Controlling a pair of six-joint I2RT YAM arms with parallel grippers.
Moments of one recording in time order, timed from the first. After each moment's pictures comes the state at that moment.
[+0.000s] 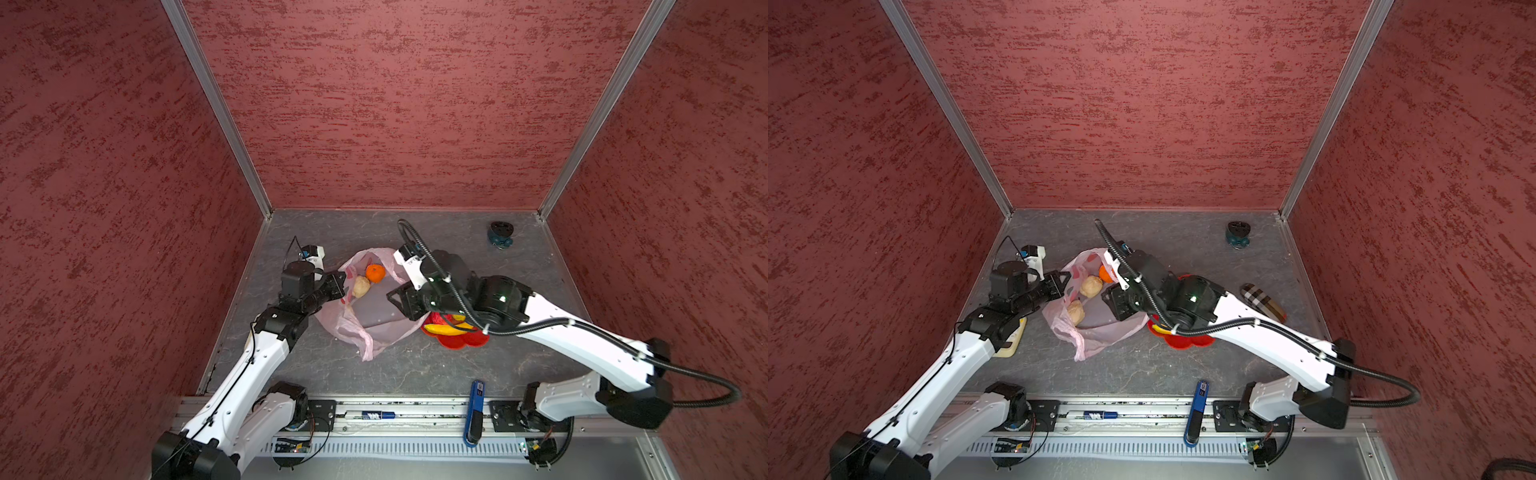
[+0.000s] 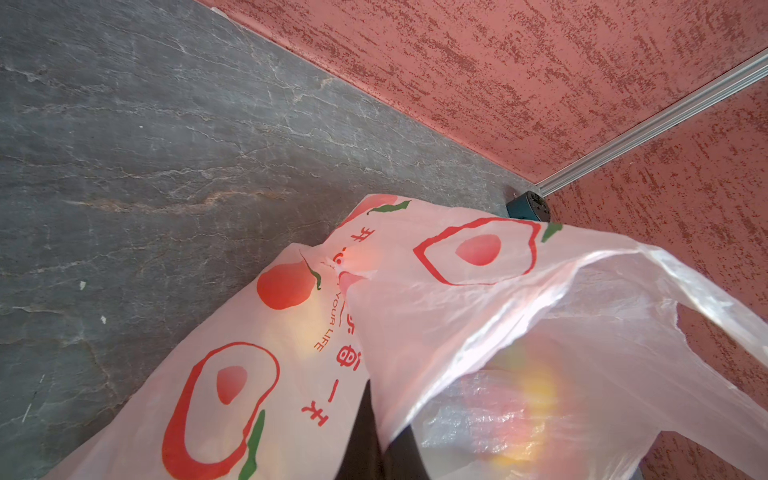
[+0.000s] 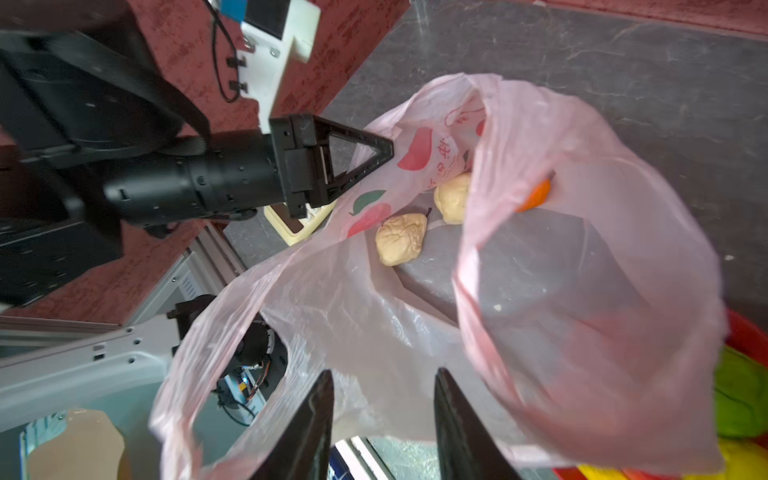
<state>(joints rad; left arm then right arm) -0.24 0.91 0.69 -0.28 0.20 -0.57 1.06 1.44 1.48 -0.71 0.02 0.47</state>
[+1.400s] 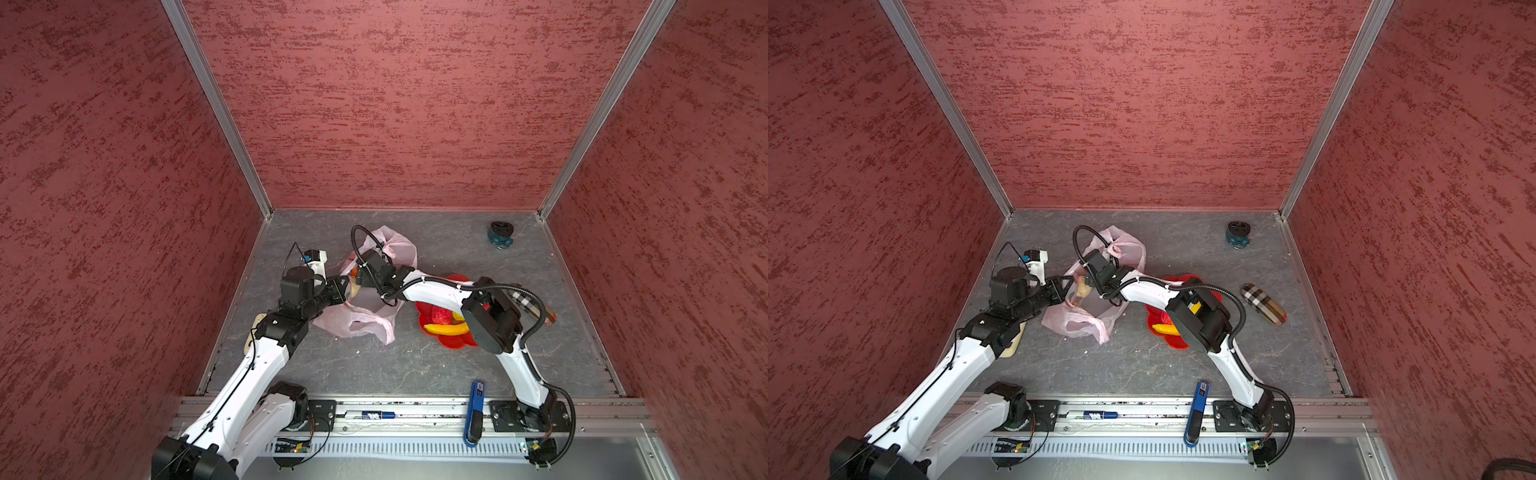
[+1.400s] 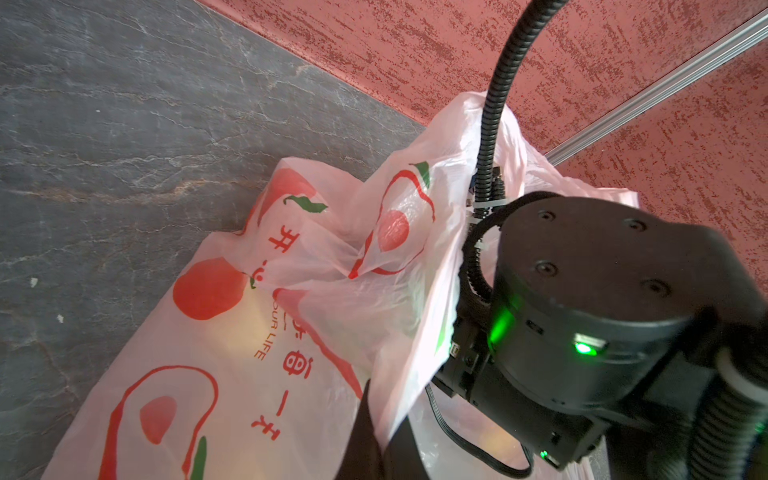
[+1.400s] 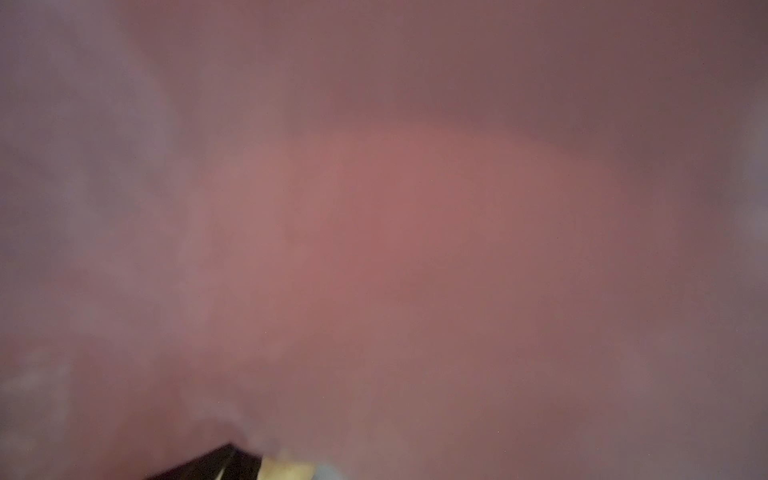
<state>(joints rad) -0.25 0.87 0.62 -0.22 0.26 -0.57 0.89 2.25 1.73 -0.28 0.33 0.82</state>
